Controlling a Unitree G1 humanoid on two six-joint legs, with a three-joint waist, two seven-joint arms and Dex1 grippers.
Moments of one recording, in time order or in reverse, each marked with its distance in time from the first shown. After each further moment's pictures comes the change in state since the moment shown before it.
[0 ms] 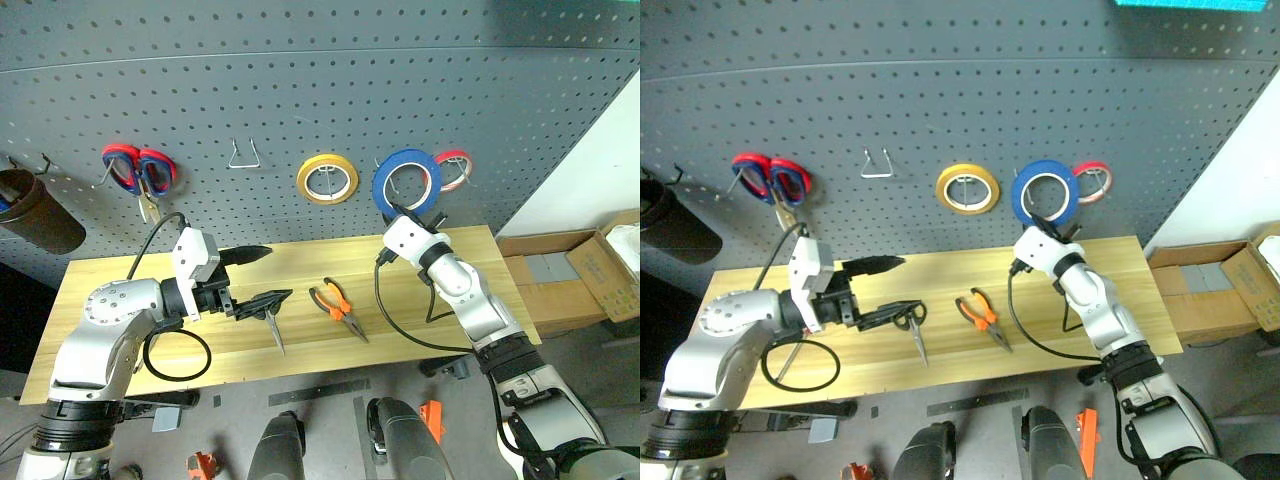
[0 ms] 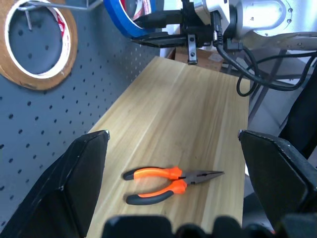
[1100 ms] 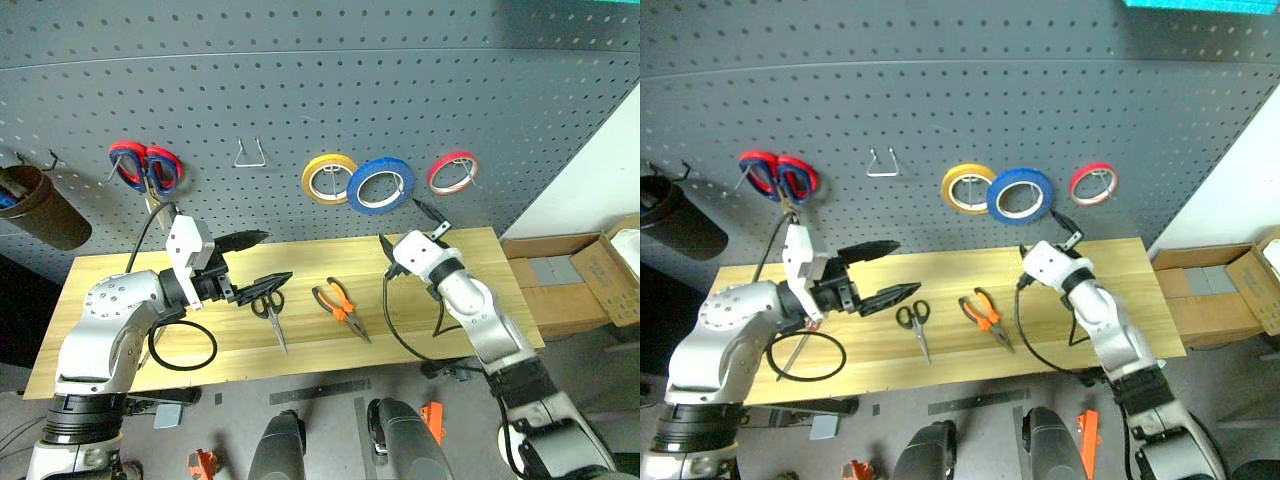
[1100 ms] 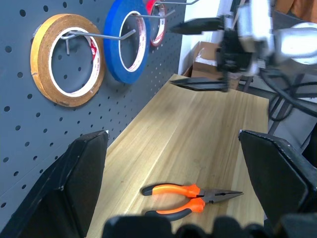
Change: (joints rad) left arm -0.036 -0.042 0.029 0.004 -0.006 -0.008 0.040; right arm 0.222 -0.027 -0.027 -0.264 -0.011 0.026 0.034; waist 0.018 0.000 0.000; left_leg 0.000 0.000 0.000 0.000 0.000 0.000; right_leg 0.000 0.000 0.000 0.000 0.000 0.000
